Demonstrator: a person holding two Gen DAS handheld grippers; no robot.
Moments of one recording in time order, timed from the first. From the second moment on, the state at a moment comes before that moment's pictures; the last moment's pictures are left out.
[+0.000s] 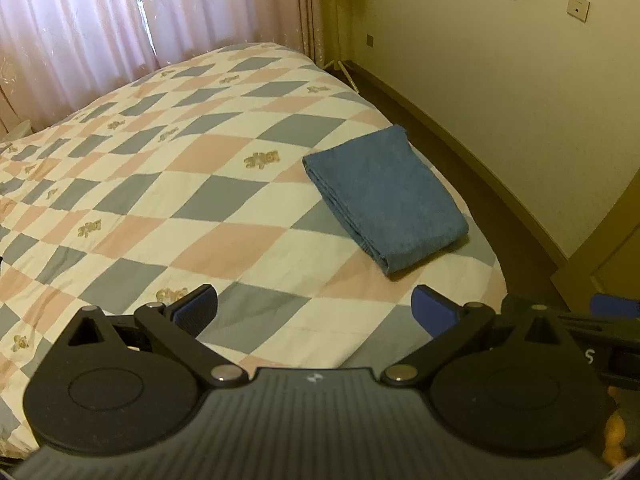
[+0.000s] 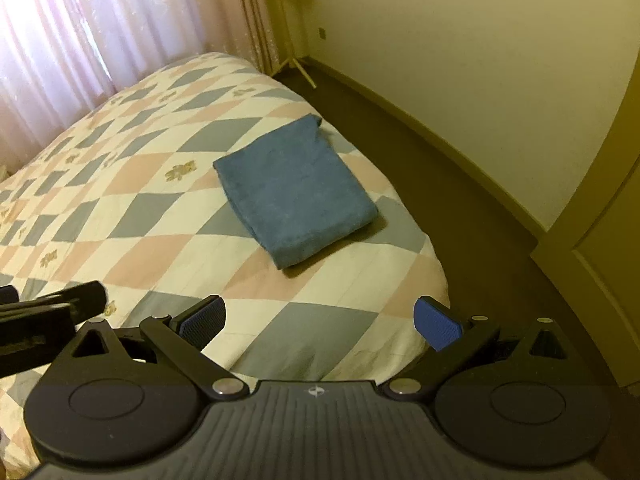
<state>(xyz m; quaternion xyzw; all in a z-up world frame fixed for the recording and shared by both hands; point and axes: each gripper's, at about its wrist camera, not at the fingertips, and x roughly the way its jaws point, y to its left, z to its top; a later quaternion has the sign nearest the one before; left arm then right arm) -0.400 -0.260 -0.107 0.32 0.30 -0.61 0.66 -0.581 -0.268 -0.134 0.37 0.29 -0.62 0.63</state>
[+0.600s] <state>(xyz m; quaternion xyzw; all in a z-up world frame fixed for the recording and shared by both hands) -0.407 -0.322 -0.115 0.33 0.33 -0.58 0.67 -0.596 -0.329 -0.139 0.37 0.33 -0.60 0.63</state>
